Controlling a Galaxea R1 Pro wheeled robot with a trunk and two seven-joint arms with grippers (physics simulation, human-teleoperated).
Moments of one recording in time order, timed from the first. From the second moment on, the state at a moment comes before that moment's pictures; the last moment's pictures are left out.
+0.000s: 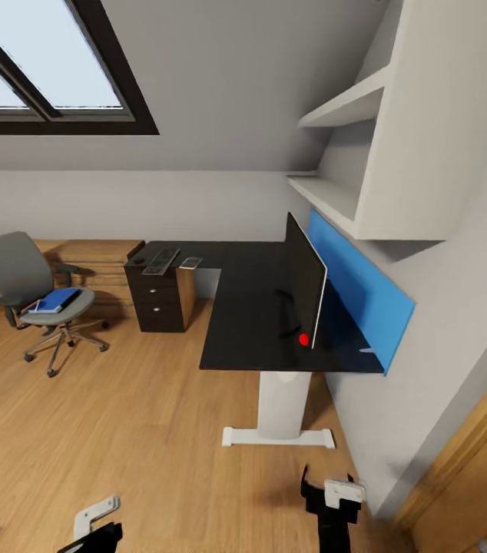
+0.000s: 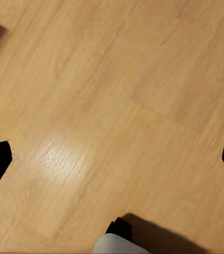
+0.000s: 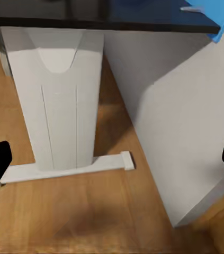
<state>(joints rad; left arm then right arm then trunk) -0.13 0.15 -0.19 -0.93 0.62 0.27 0.55 -0.22 0.14 0.15 -0.64 0.08 -0.45 -0.49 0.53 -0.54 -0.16</state>
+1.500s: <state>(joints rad) -0.13 0.12 -0.19 -0.28 0.55 -0.22 0.07 -0.22 0.15 0.15 -0.15 0.08 -0.72 -0.29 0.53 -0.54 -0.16</state>
